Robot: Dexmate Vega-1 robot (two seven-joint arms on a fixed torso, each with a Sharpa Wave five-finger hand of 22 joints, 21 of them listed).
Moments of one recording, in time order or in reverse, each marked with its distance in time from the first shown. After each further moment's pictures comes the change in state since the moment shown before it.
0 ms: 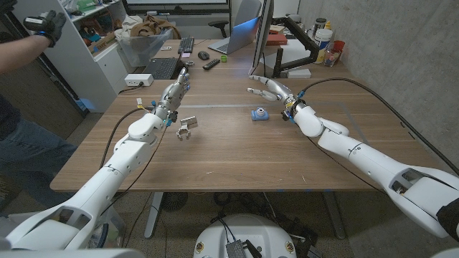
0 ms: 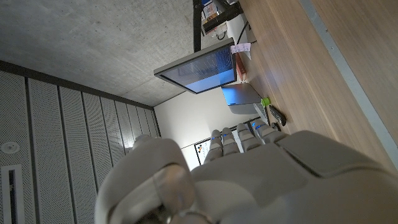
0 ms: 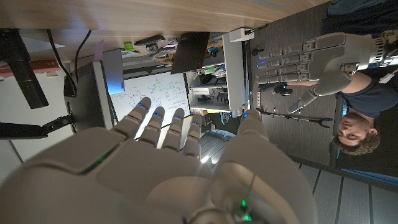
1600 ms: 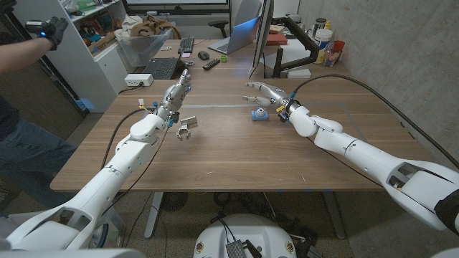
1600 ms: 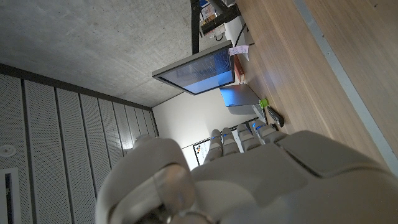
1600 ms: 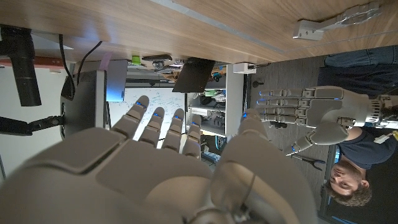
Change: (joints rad) left arm 0.008 0.001 0.009 -0.020 0.007 0.015 0.021; left_hand 0.009 0.001 0.000 0.000 -0.004 0.005 -0.005 0.000 0.000 0.000 0.000 0.000 0.000 -0.005 -0.005 0.000 0.002 -0.005 0.005 0.000 0.000; right arm 0.049 0.000 -0.086 0.003 -0.125 -0.117 0.007; right_hand 0.000 0.000 0.004 0.010 0.000 -0.011 0.000 0.000 0.005 -0.015 0.007 0.000 0.000 -0.009 0.002 0.000 0.000 -0.005 0.045 0.008 0.000
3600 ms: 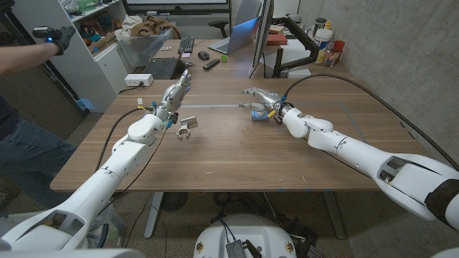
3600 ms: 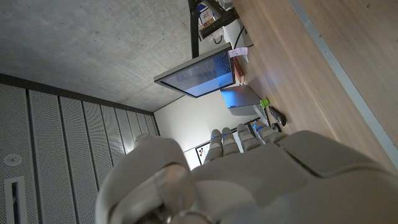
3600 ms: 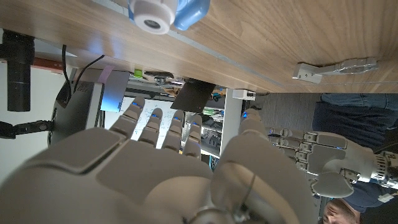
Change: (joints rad) left arm 0.025 0.037 0.001 -0.048 0.012 0.006 0.015; left_hand 0.004 0.004 0.000 0.000 -0.004 0.000 0.000 0.000 0.000 -0.002 -0.002 0.000 0.000 -0.011 0.011 0.000 0.000 -0.012 0.013 0.000 0.000; right arm 0.069 0.047 -0.105 0.081 -0.090 -0.082 0.005; right_hand 0.000 0.000 -0.003 0.003 0.000 0.002 -0.016 0.000 0.000 -0.019 -0.001 -0.006 0.000 -0.023 0.023 0.000 -0.003 -0.021 0.046 0.000 0.000
